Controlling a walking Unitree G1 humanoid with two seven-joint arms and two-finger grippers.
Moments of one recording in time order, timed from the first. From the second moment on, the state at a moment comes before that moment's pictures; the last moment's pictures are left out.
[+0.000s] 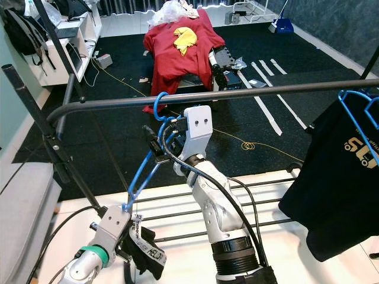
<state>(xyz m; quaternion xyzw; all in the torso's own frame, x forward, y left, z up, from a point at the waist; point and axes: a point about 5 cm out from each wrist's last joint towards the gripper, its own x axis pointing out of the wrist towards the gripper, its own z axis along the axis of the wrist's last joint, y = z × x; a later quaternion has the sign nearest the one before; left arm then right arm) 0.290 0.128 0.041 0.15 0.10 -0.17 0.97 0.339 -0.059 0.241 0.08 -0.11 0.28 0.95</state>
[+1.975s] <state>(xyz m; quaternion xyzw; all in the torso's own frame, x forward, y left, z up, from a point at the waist) 0.291 0.122 0.042 0.15 0.10 -0.18 0.97 0.350 -0.098 0.231 -0.03 -0.08 0.15 0.99</state>
